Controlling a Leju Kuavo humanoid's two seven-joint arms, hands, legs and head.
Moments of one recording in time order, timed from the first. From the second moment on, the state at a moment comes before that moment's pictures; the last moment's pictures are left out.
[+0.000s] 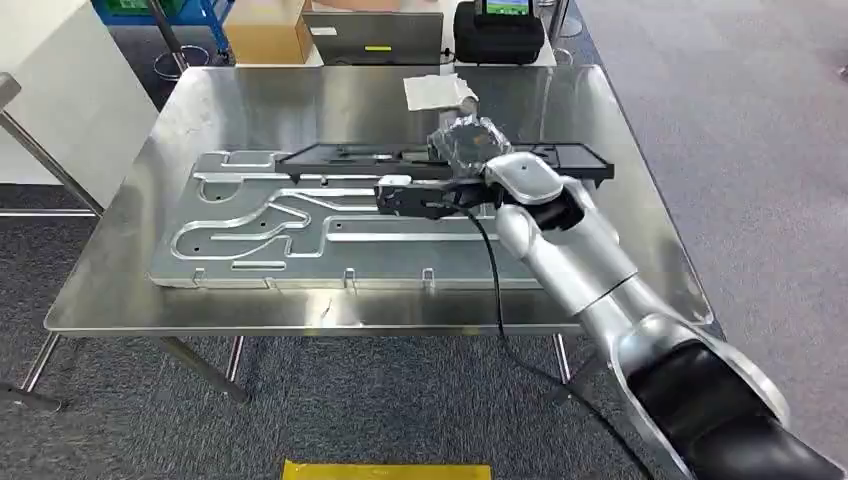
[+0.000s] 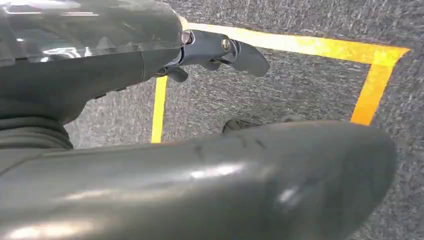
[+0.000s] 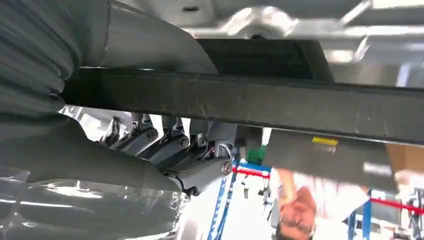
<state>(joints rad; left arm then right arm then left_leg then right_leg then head) -0.08 -0.13 1.28 -0.20 -1.05 0.03 -0.35 -1.00 -0.02 0.61 -0.99 1.04 0.20 -0.08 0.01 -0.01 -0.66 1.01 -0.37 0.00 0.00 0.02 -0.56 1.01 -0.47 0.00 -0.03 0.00</state>
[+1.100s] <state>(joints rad) -0.09 -0.14 1.28 -0.20 -1.04 0.05 -0.34 -0.84 0.09 0.59 -0.61 1.20 -0.06 -0.12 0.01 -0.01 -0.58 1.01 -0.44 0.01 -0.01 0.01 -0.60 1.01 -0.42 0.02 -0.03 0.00</state>
